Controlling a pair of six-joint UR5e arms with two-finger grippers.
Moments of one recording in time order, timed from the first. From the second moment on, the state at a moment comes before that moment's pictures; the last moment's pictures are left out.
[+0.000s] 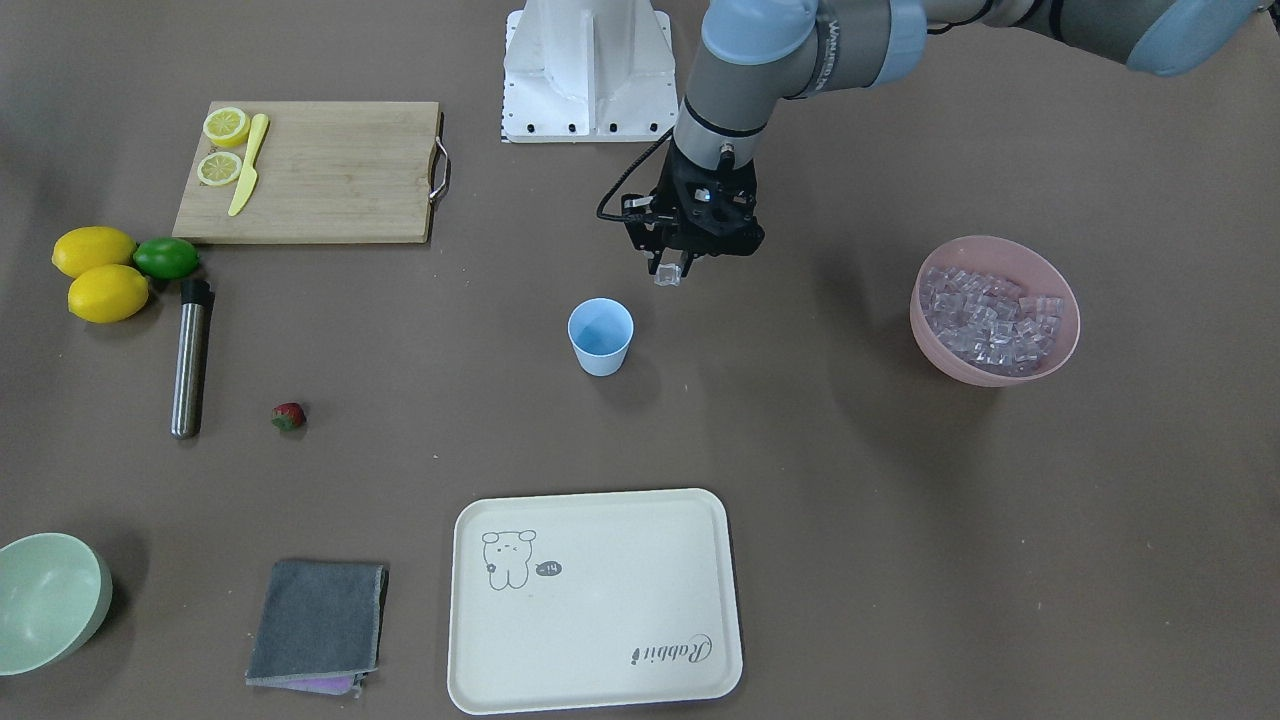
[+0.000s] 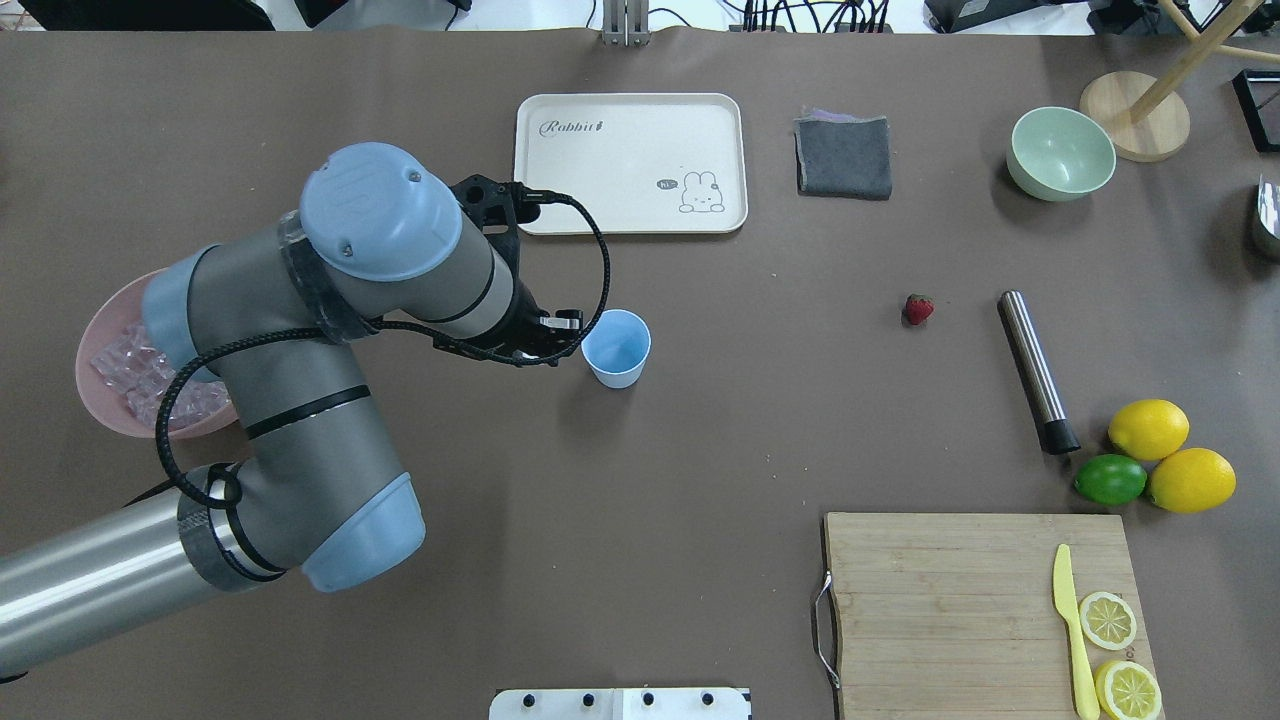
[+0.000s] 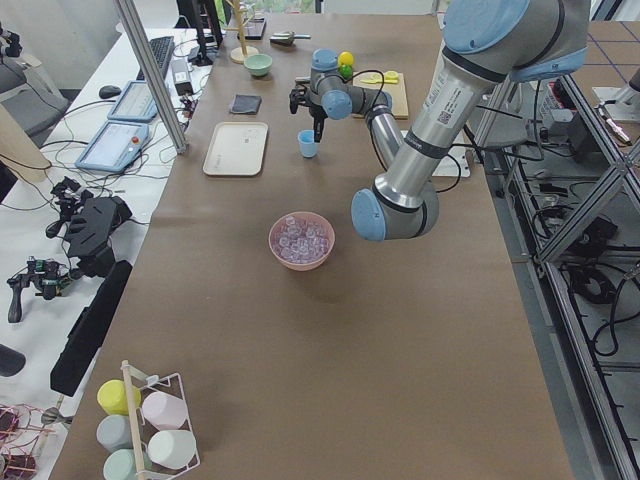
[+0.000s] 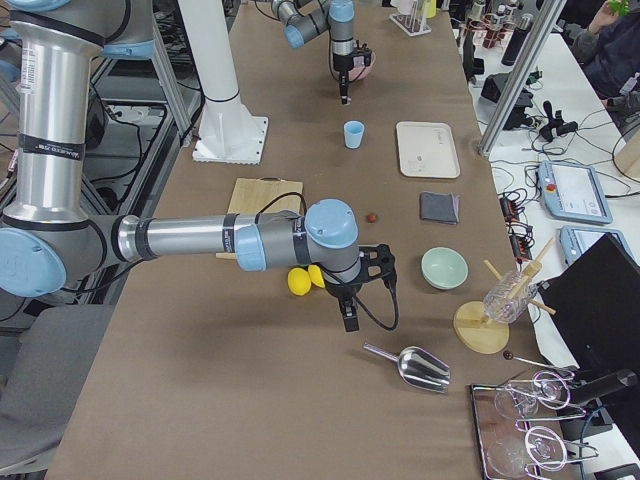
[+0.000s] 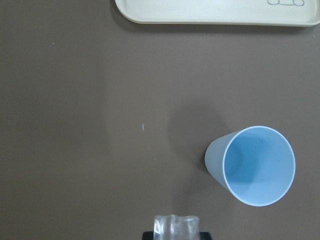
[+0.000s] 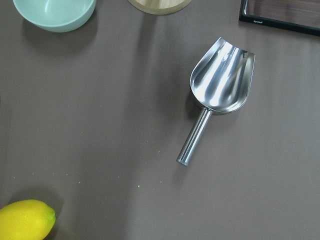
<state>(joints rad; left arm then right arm) -0.56 -2.26 -1.79 -1.59 -1.91 -1.23 1.60 -1.73 1.83 -1.47 2.32 -0.06</state>
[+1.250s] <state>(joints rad) -0.50 -2.36 -1.63 -1.70 -1.76 -1.30 1.60 -1.74 1.83 -1.47 2.32 -0.06</state>
